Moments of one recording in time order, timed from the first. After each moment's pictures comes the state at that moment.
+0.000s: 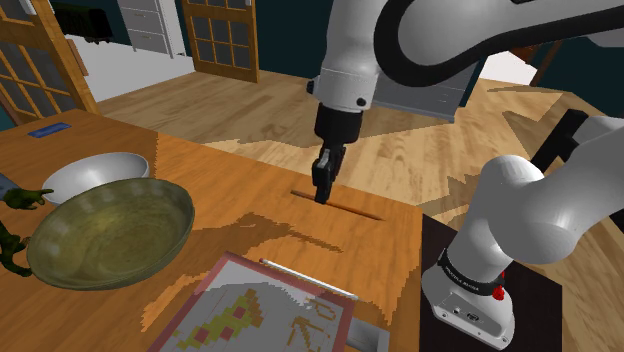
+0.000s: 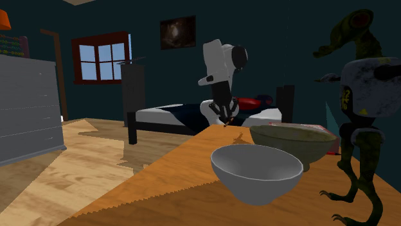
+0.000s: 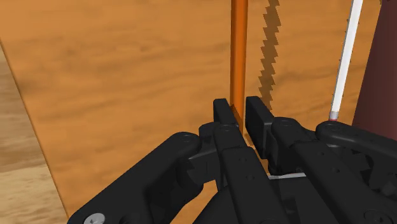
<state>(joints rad) 0.32 -0.65 0.20 -2.55 0.37 1.94 0.02</state>
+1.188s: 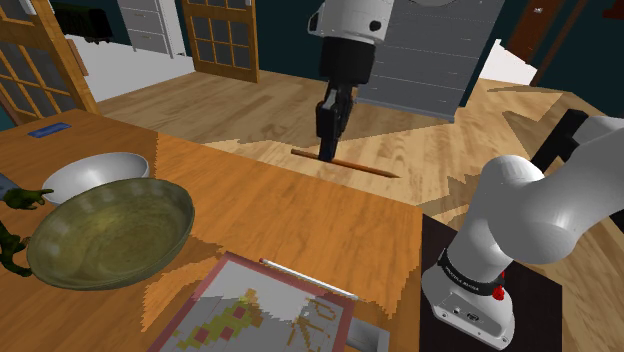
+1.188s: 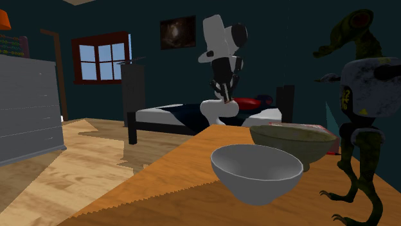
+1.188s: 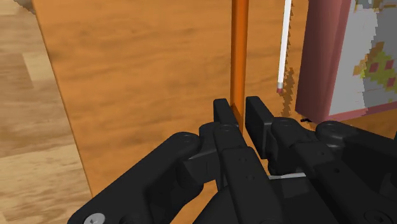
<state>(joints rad) 0.31 -0.65 0.17 -2.32 0.33 1.71 0.08</state>
